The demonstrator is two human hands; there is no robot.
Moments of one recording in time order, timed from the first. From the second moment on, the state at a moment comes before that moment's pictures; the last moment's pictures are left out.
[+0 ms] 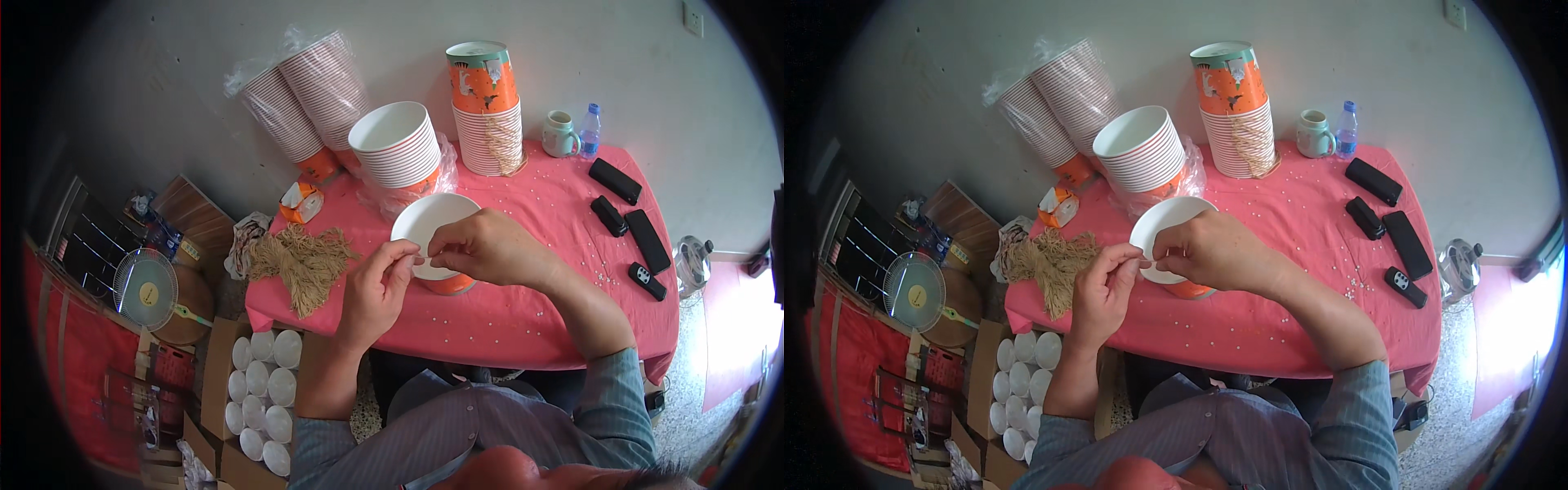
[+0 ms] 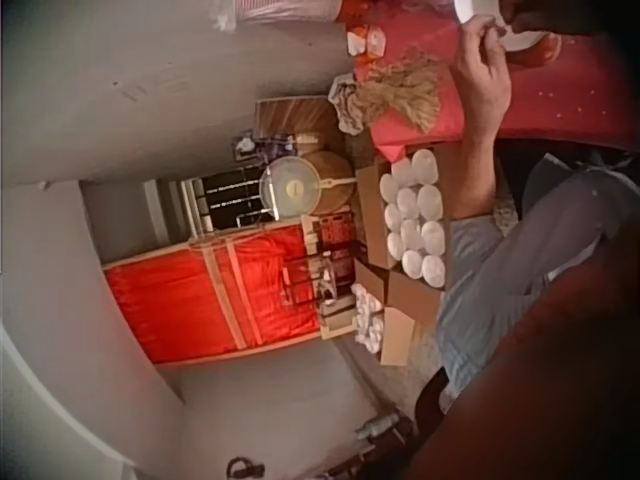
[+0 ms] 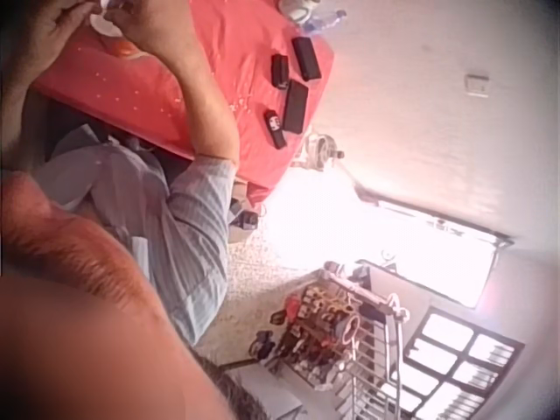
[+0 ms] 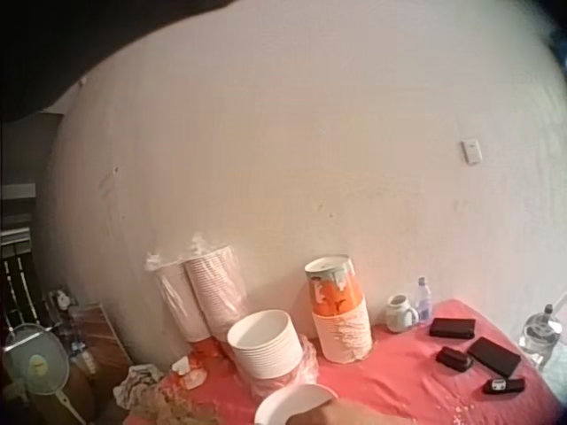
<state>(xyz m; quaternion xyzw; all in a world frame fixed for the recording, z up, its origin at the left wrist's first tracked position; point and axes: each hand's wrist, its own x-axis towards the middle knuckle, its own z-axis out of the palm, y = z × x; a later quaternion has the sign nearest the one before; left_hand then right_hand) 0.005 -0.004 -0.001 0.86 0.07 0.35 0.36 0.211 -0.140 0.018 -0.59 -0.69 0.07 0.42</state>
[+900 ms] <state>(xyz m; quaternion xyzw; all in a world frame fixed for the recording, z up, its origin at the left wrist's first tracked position) 0.050 0.080 -0.087 0.69 0.22 0.33 0.60 0.251 -0.084 -0.052 -0.67 -0.49 0.10 0.55</state>
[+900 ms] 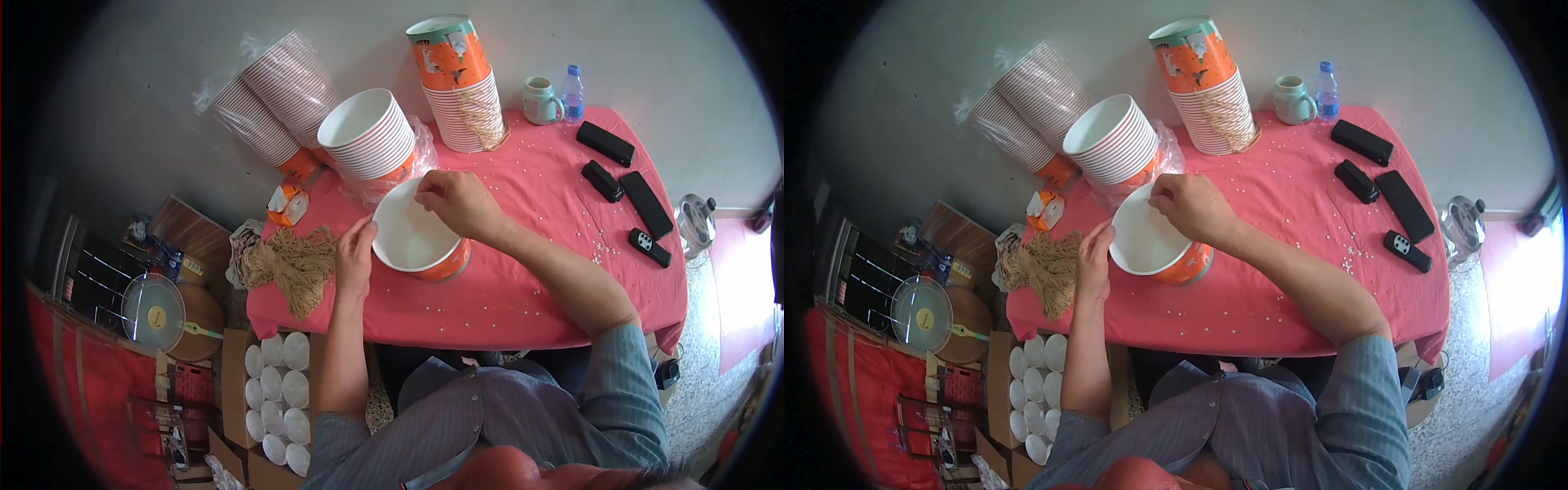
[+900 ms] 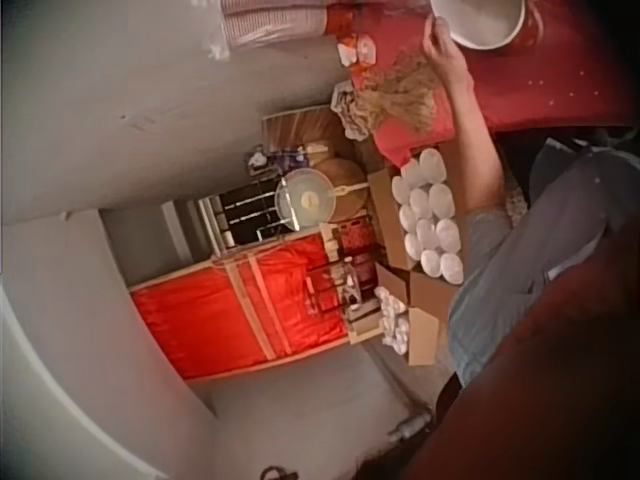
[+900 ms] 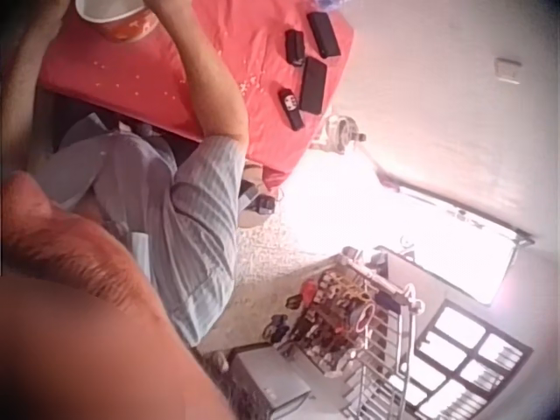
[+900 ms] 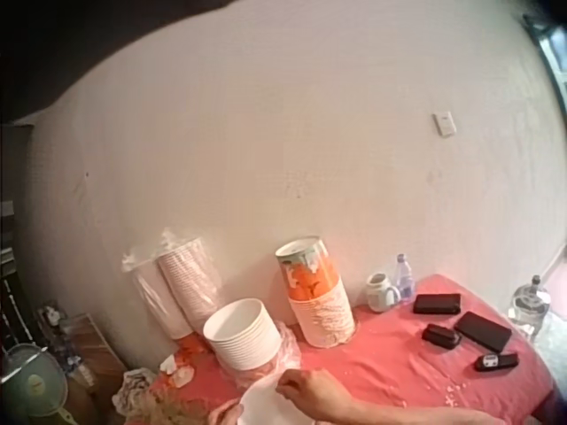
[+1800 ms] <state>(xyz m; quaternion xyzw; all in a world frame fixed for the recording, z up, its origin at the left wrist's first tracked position) 0.005 0.014 -0.049 0.85 -0.03 0.45 0.26 0.222 -0.090 -0.046 -0.53 -0.51 0.07 0.68</state>
